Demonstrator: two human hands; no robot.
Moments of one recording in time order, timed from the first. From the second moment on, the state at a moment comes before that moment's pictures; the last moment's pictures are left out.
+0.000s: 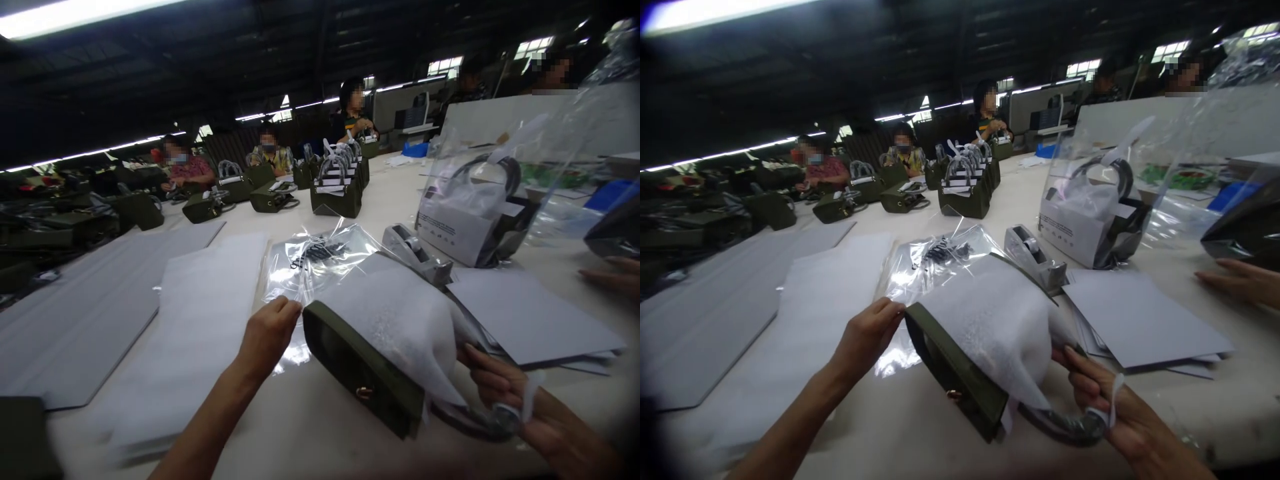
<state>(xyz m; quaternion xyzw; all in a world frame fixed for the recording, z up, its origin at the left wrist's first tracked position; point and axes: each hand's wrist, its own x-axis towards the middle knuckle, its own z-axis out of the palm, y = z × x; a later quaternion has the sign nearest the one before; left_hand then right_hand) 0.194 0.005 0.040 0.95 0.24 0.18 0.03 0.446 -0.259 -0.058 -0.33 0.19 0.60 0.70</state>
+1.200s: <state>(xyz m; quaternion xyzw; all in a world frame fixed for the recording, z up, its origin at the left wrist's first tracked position) 0.303 -0.028 0.054 0.96 0.18 0.18 -0.12 0.404 -0.204 -0.050 -0.48 -0.08 0.45 0.75</state>
